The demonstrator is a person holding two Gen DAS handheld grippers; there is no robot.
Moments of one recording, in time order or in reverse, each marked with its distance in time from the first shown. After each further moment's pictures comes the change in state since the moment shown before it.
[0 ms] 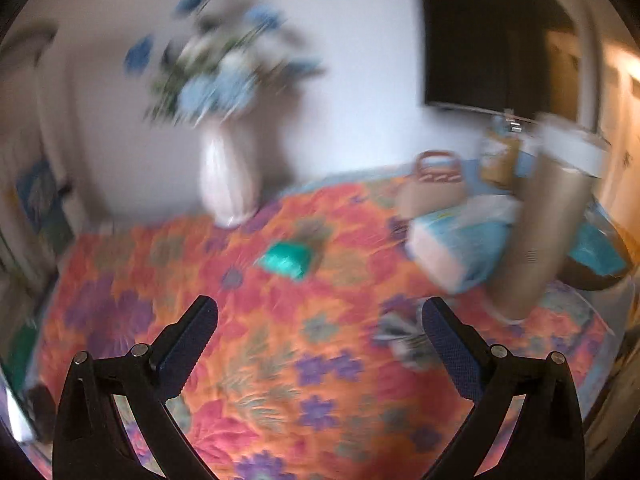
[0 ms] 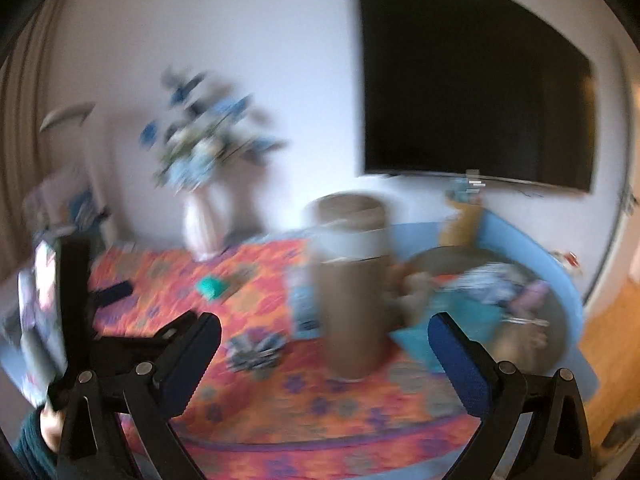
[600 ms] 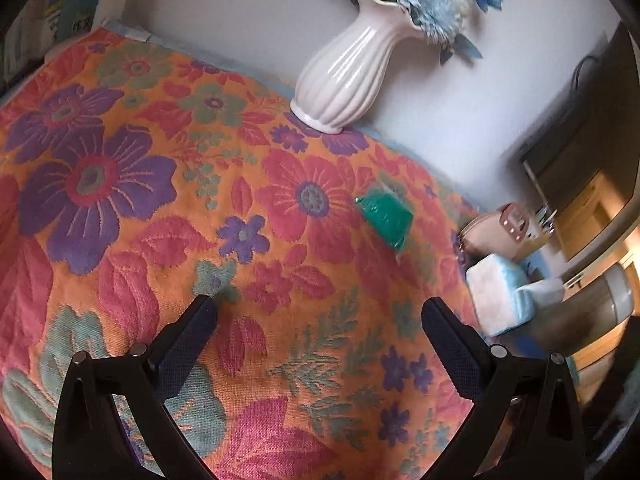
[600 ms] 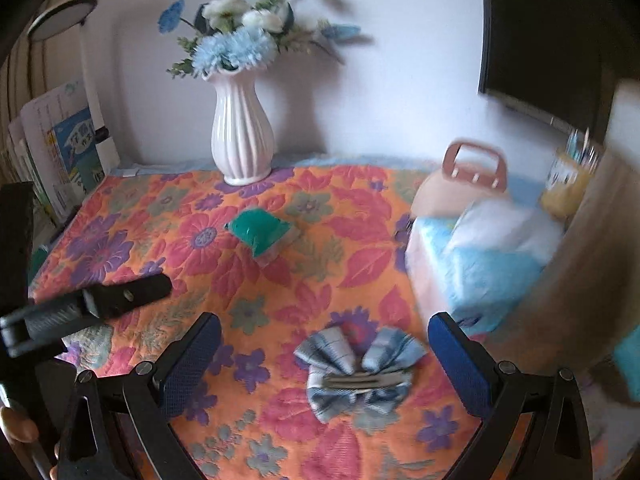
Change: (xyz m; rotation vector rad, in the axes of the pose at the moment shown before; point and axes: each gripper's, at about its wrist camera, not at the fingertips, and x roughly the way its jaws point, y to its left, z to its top) left arm 0.065 0.118 -0.043 -0.543 0.187 -0.229; right arm 0.166 0.085 -0.021 -0.042 0.228 0.079
